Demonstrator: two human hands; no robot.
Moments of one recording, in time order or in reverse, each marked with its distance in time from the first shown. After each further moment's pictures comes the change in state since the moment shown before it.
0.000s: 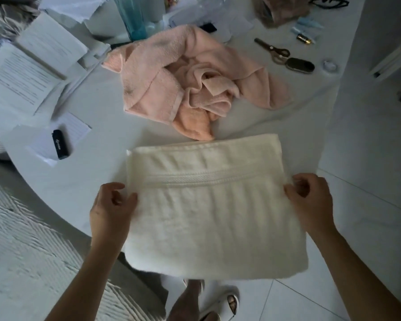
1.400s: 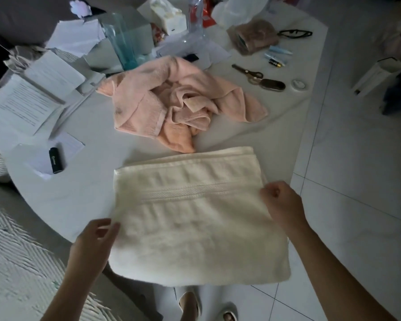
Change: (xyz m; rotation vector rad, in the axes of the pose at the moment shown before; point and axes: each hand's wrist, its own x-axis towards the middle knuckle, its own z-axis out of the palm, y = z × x) left_hand -0.043 0.001 -0.028 -0.045 -0.215 -0.222; right_hand -0.007 -0.022 -0.008 0.082 -0.116 0.138
